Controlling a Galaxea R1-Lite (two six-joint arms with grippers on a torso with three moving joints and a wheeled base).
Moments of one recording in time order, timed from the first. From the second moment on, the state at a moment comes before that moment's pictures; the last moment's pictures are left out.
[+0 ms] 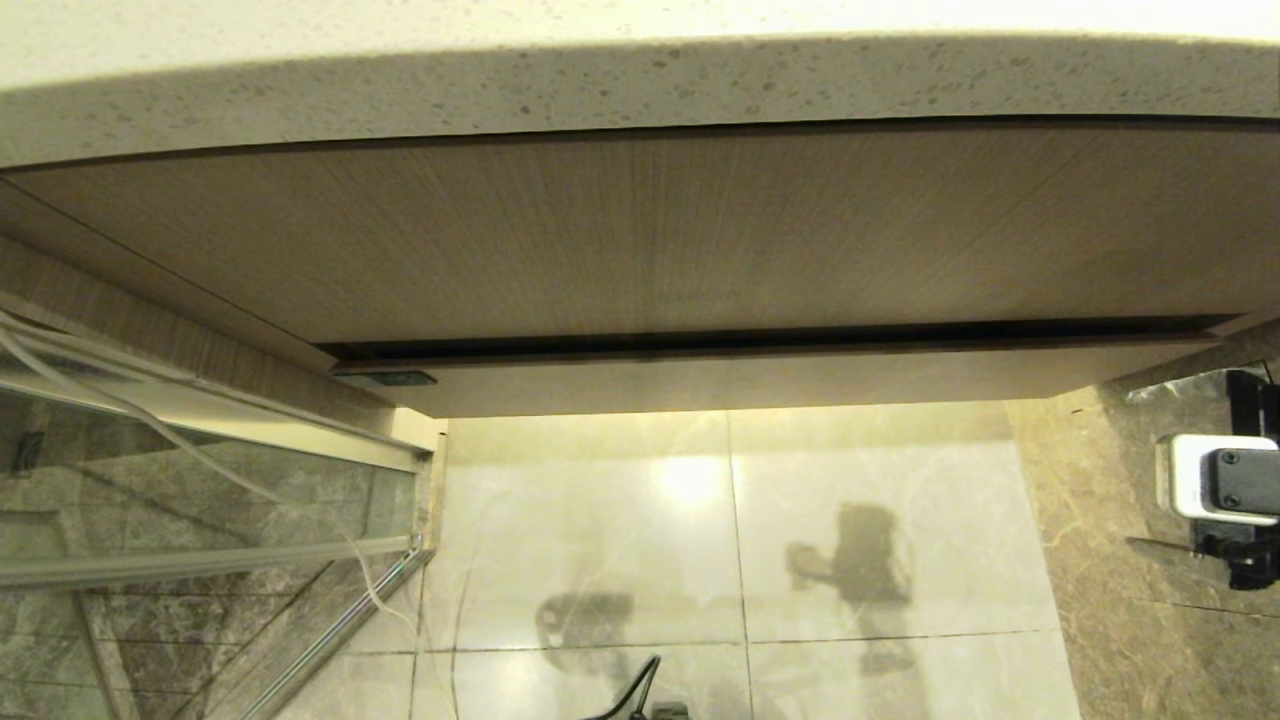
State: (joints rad) left arm 0.00 0.00 0.00 -0.23 0.00 -0.01; right arm -0.03 1.22 -0.83 0.19 0.16 -1.49
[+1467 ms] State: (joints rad) left arm 0.00 0.00 0.00 -0.23 0.00 -0.01; right arm 0.04 1.69 -0.74 -0.40 0.29 -1.22
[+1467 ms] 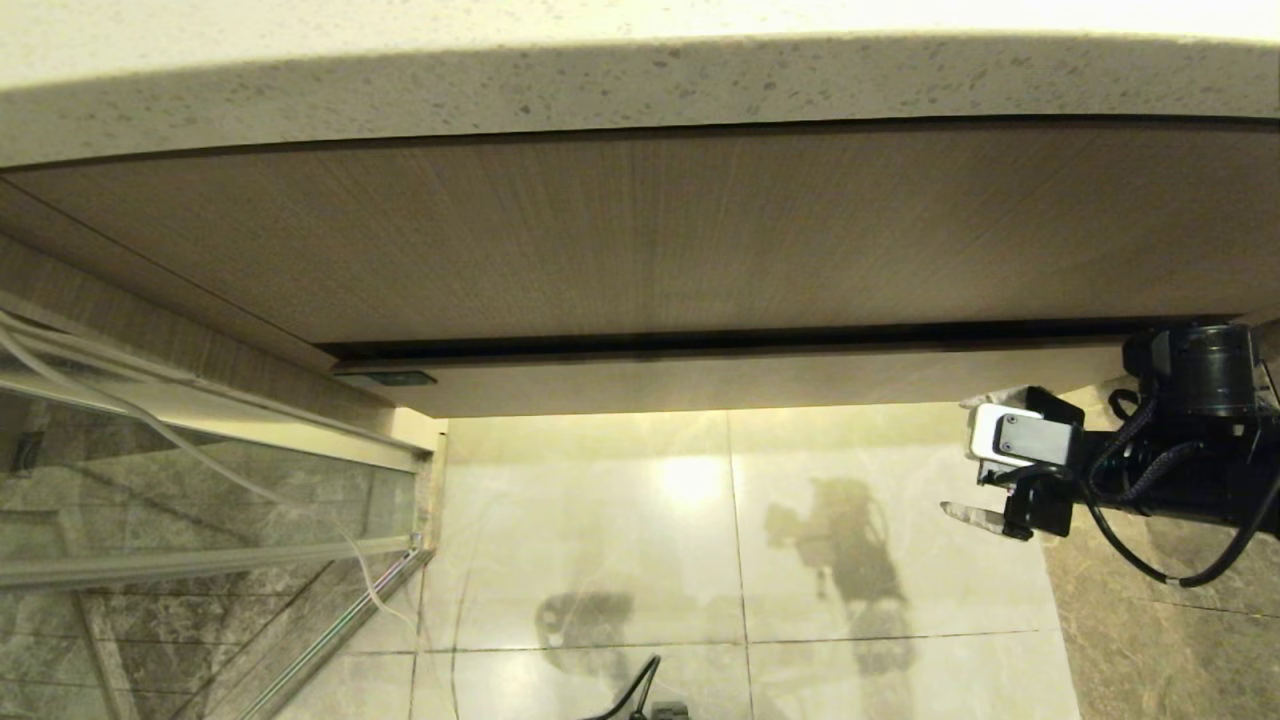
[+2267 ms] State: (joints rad) left arm 0.00 0.00 0.00 -0.23 0.00 -0.01; right arm 0.04 1.79 -0.82 -0.59 0.39 -1.22
